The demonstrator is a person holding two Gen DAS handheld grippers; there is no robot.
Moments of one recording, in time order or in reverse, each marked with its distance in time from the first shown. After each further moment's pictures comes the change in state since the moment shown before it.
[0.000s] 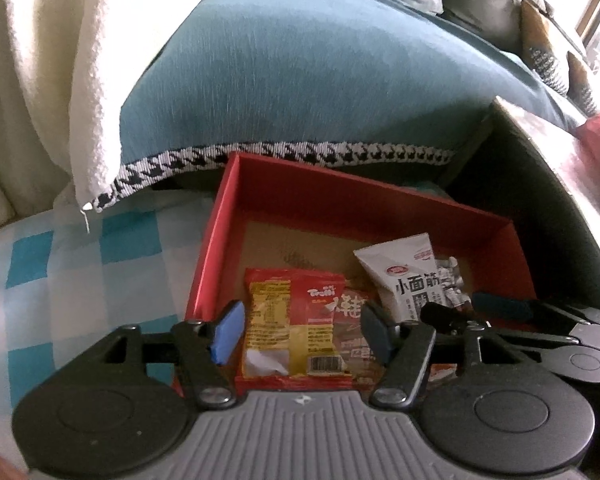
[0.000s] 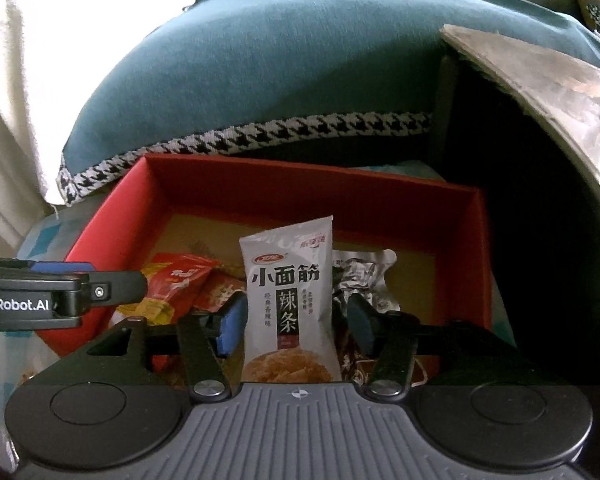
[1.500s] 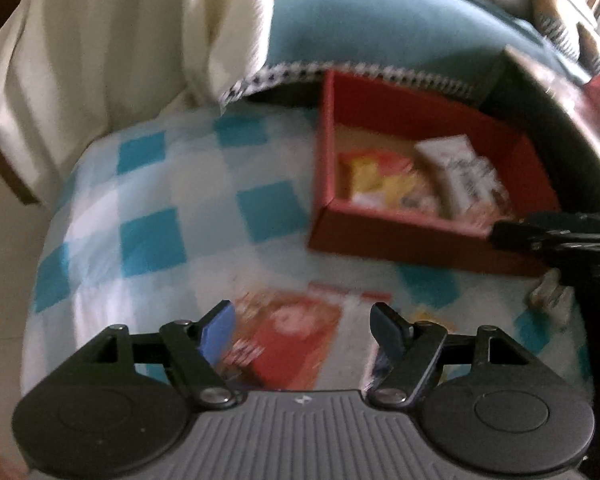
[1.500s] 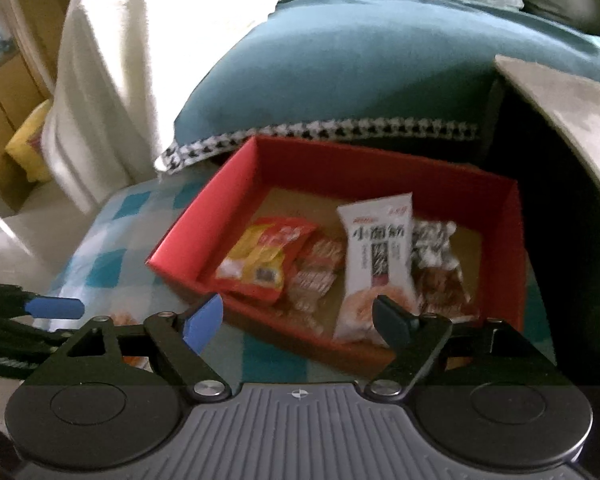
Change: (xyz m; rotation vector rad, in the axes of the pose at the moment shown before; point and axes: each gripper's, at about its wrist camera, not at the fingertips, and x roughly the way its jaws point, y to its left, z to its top) left arm -0.073 0.065 -0.091 0.019 0.095 0.093; right arm -0.061 0.047 -0.042 -0.078 0.008 0.120
